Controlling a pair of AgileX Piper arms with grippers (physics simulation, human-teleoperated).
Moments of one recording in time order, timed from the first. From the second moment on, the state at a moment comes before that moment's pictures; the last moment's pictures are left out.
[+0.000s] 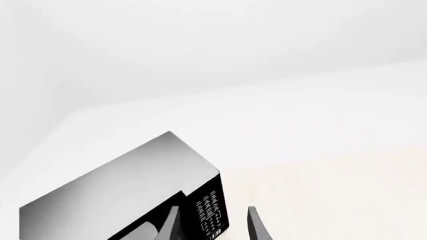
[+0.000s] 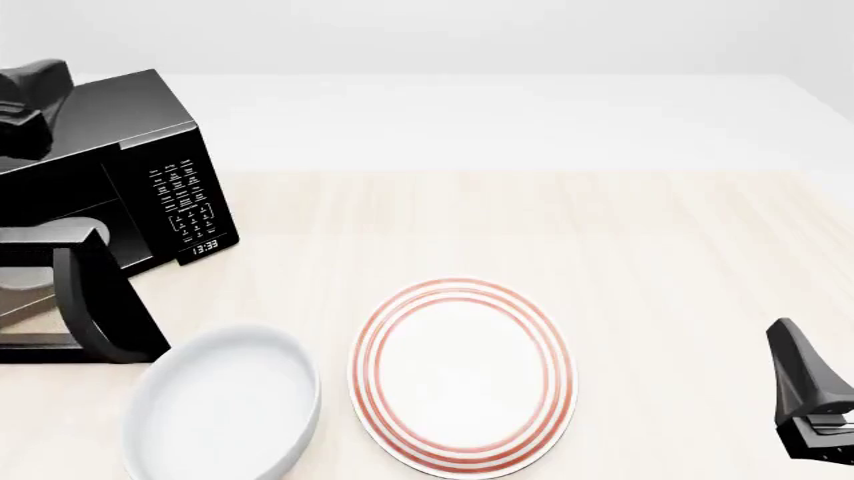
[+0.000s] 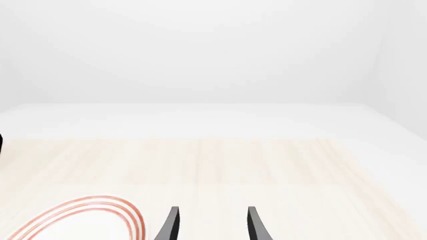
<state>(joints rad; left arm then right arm) -0.02 0.78 -0.76 0.11 0.15 0.00 0.01 0.00 0.00 0.00</state>
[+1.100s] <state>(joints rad) 0.01 1.05 -0.90 0.38 0.16 0.00 0.01 0.00 0.00 0.00</state>
